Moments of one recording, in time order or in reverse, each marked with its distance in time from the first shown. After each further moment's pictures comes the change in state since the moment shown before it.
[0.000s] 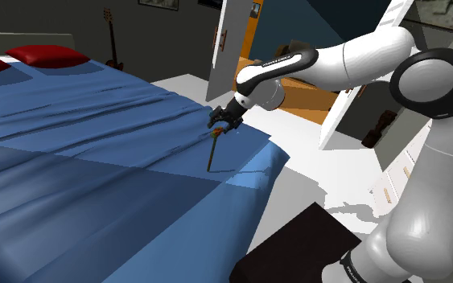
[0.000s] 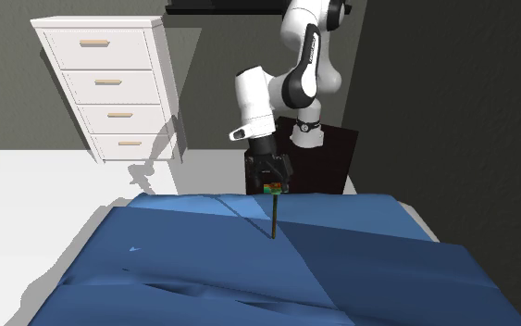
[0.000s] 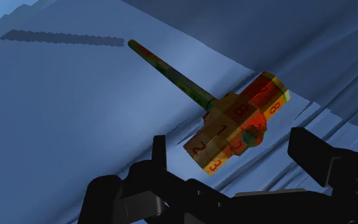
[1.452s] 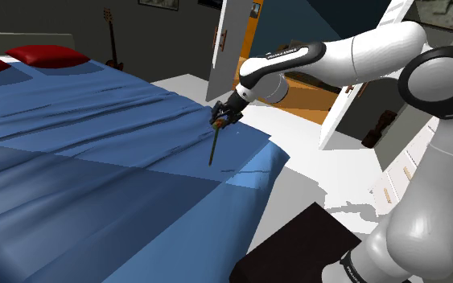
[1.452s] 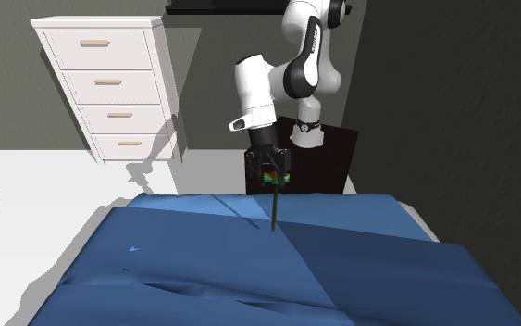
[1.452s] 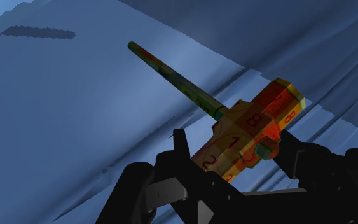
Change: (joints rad) arm 0.006 -0.039 -0.011 0.021 -0.036 -0.052 0.045
